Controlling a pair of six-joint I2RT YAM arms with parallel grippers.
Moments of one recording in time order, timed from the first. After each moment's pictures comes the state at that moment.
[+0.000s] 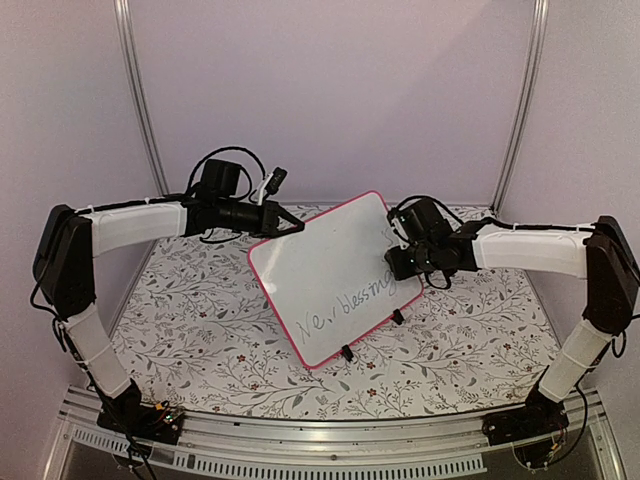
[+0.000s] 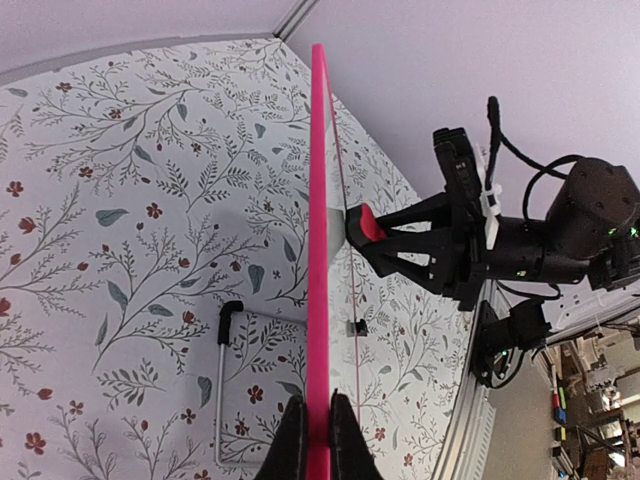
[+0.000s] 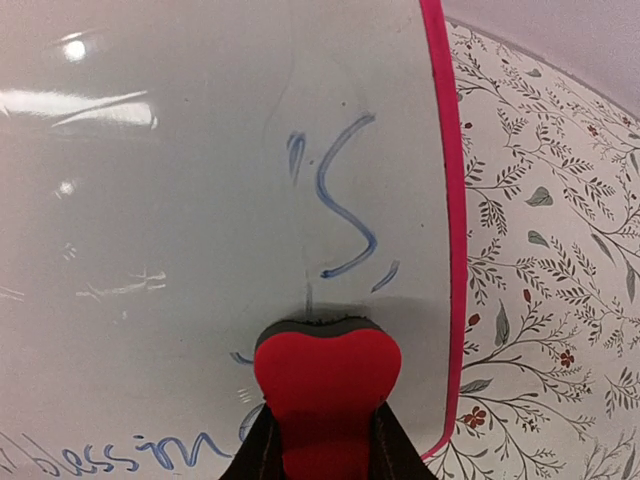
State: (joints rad) left arm -0.49 1.77 1.30 -0.08 0.71 -0.34; right arm 0.72 1.67 1.14 -0.31 0.29 0.25
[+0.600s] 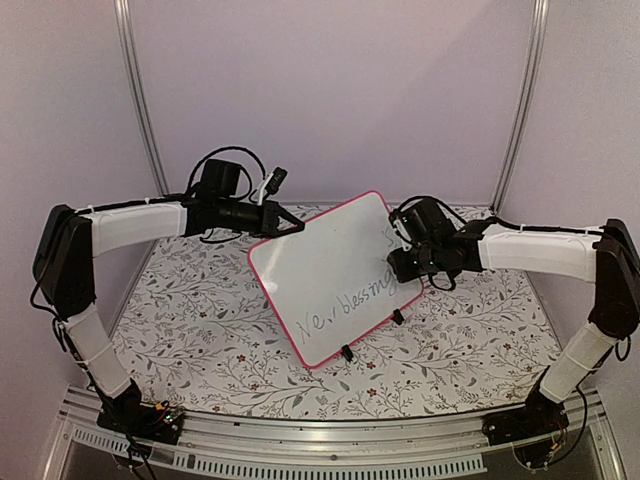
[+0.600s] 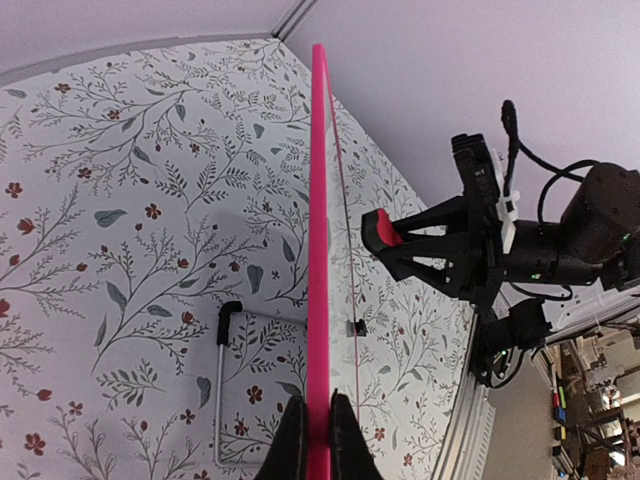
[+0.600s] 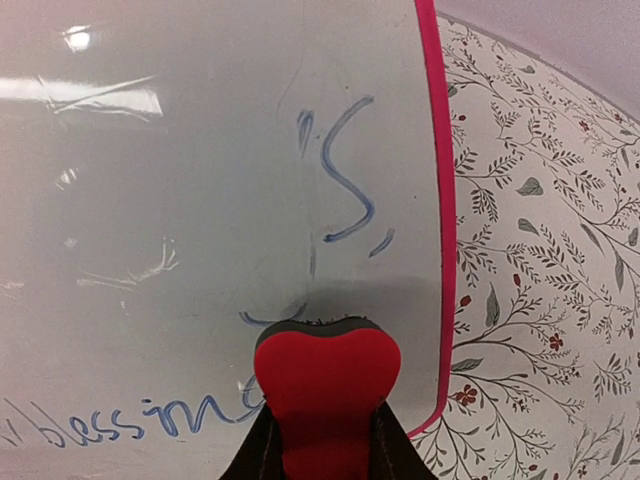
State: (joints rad) left arm -0.49 1.77 1.30 -0.08 0.71 -0.34; right arm 0.73 1.64 1.13 -0.37 0.29 0.26
